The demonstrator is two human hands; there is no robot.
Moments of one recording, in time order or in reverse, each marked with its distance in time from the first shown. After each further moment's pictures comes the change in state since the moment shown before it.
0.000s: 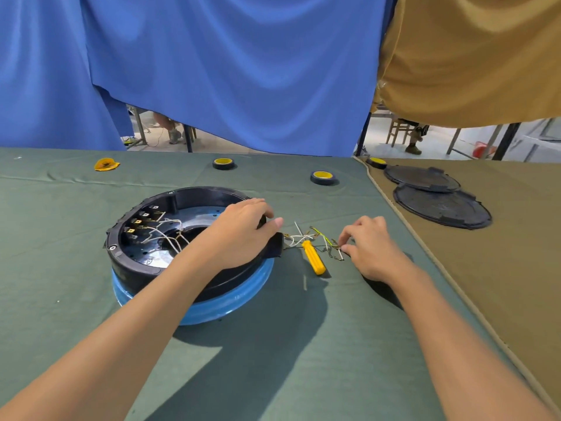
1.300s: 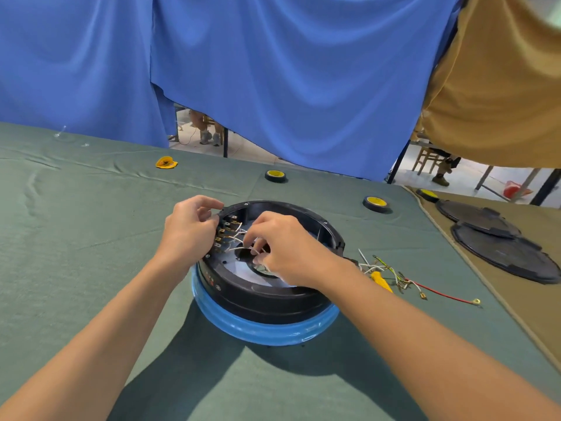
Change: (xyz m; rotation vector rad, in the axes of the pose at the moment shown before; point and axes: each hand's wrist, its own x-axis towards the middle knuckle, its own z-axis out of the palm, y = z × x) left_hand -0.044 -0.146 -0.048 -0.675 0.531 -0.485; right_hand 0.017 -0.244 0.001 0.168 -0.155 -0.591
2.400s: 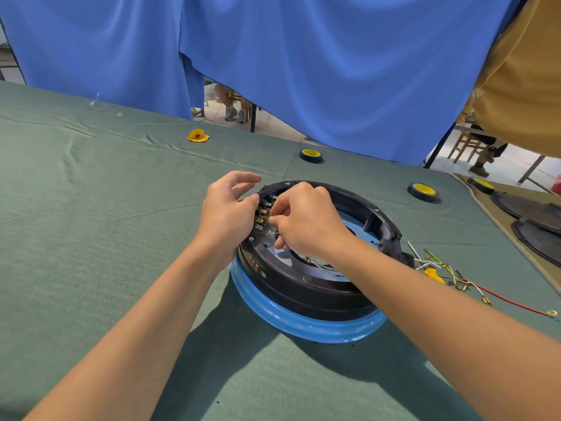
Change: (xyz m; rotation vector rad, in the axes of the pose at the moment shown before) left_hand 0.000 -0.010 0.003 -0.349 0.006 -0.062; right_hand 0.047 -0.013 0.029 0.178 0.120 0.282
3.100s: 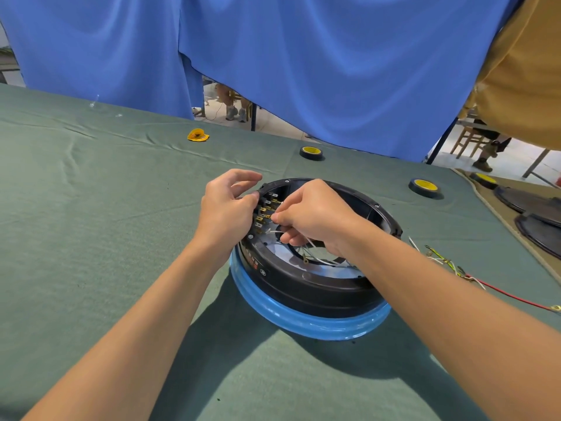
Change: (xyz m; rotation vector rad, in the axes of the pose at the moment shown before) left_hand -0.001 0.003 -0.002 0.059 -0.011 0.052; right_hand 0.001 -0.003 -0.017 0.359 -0.136 0.309
